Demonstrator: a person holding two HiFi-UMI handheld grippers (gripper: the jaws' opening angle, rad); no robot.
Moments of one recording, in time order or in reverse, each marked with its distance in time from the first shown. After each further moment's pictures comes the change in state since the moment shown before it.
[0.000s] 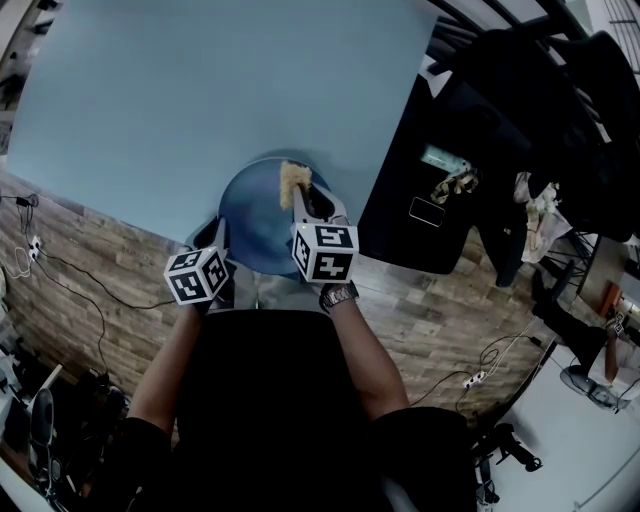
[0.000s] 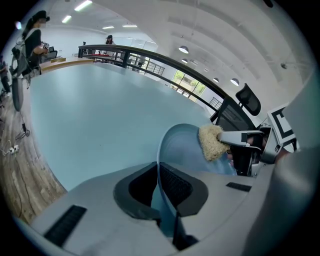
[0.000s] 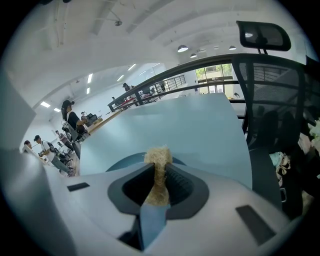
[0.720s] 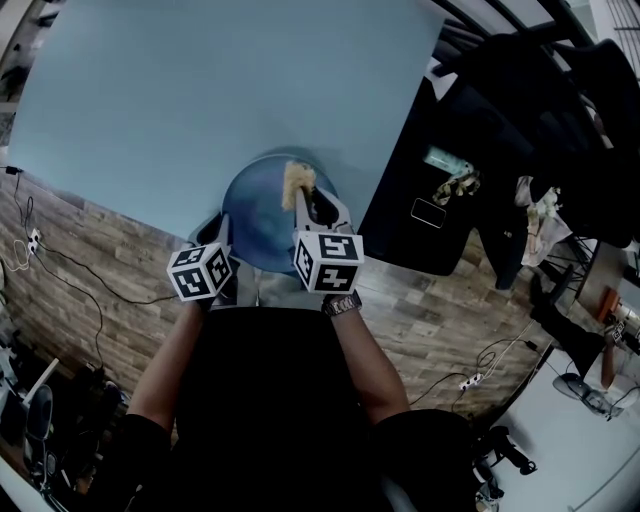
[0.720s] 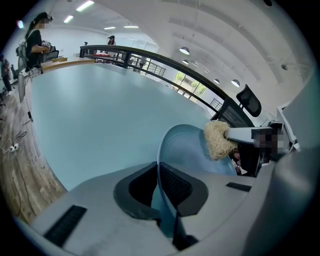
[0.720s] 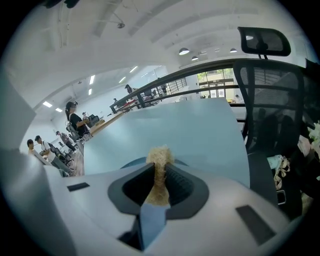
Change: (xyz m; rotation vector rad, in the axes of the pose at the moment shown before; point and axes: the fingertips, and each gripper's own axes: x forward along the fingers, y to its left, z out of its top) left arm 0.000 -0.001 -0.001 -0.013 -0.010 0.003; right arm -0.018 0.014 0.009 -0.017 -0.029 0.009
